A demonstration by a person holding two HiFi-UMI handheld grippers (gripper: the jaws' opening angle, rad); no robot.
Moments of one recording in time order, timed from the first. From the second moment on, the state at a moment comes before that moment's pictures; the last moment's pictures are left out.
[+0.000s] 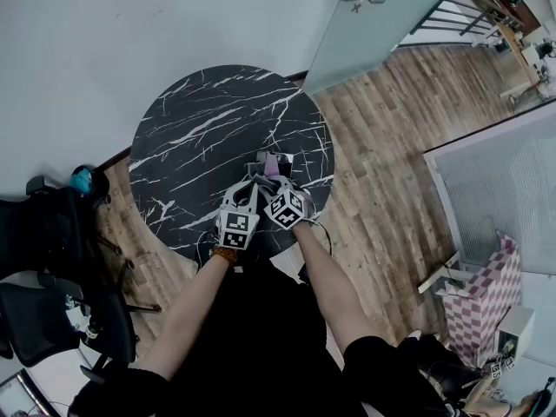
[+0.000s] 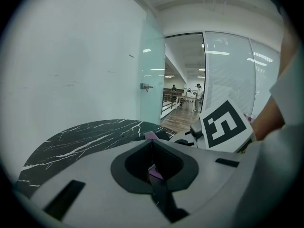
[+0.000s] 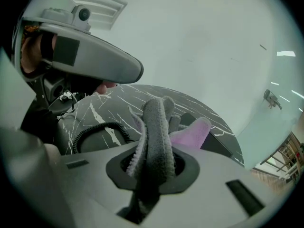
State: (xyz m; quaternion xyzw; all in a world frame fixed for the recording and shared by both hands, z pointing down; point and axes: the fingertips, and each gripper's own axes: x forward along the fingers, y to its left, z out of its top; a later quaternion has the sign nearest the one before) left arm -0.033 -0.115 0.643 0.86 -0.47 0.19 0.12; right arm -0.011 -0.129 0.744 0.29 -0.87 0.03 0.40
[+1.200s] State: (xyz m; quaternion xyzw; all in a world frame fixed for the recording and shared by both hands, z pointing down) left arm -0.042 -0.101 0.651 0.85 -0.47 0.20 0.13; right arm -0.017 -0.095 0.761 0.25 -0.87 0.05 0.41
